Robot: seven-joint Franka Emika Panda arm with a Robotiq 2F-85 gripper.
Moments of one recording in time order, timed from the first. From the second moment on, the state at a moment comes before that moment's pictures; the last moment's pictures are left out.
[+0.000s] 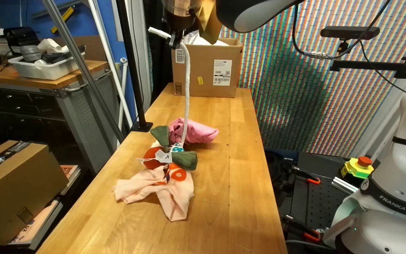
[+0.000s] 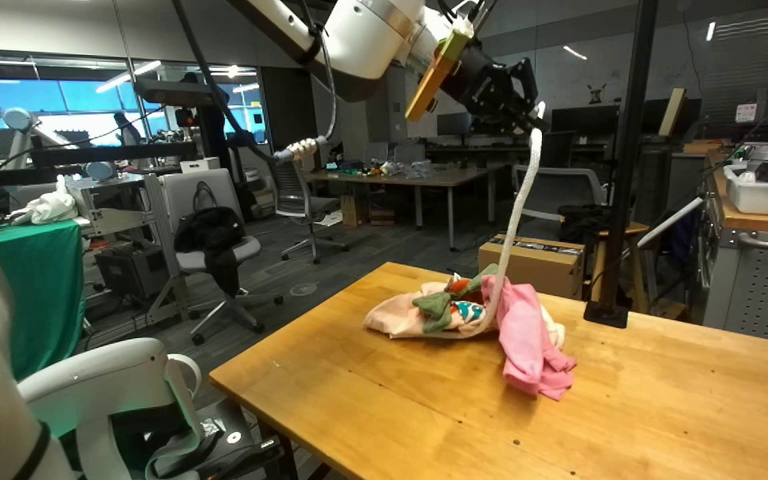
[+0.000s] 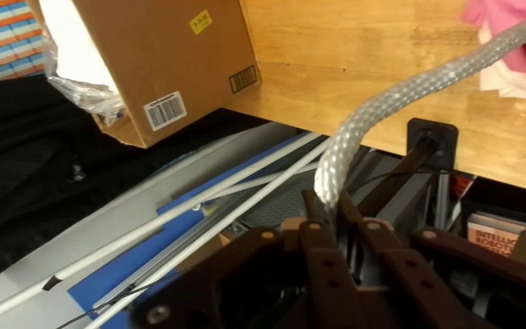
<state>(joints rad) 0.20 -0.01 0.08 -1.94 -1.01 2.16 0.48</state>
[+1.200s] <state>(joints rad) 0.08 -0.17 0.09 -1.78 -1.35 2.00 0.82</state>
